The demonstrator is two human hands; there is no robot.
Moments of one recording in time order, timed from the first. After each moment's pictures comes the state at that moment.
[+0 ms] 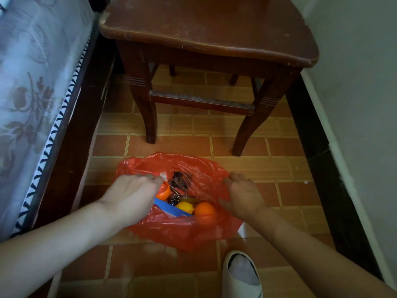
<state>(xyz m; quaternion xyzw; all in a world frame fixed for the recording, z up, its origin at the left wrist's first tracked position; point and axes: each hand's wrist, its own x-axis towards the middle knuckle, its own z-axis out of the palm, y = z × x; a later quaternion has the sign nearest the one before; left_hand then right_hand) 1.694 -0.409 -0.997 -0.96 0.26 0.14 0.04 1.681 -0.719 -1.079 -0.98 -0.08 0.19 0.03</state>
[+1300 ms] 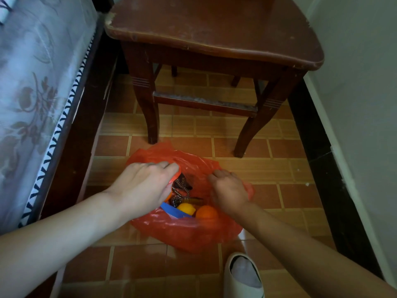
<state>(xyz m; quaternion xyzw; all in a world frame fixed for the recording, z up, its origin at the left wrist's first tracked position) 1.709 -0.425 -0.964 -0.95 0.32 0.04 -0.05 1.700 -0.679 -1.080 -0.98 -0.17 0.11 0.04</state>
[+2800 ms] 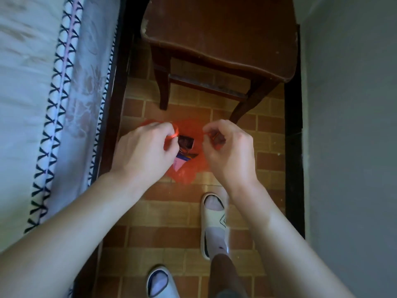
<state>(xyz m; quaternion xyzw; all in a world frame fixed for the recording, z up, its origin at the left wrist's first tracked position) 1.649 -0.432 -0.748 -0.97 0.06 0.00 -0.24 1.647 -0.618 -0.752 -0.92 -0.01 -0.04 0.38</state>
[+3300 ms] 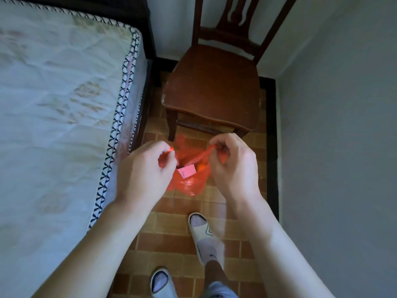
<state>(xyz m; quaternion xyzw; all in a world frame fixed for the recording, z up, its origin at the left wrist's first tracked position) 1.631 -0.433 -0.523 -0.95 -0.05 -0.08 -0.29 1.649 -0.622 -0.526 -0.92 0.00 -0.07 0.39</state>
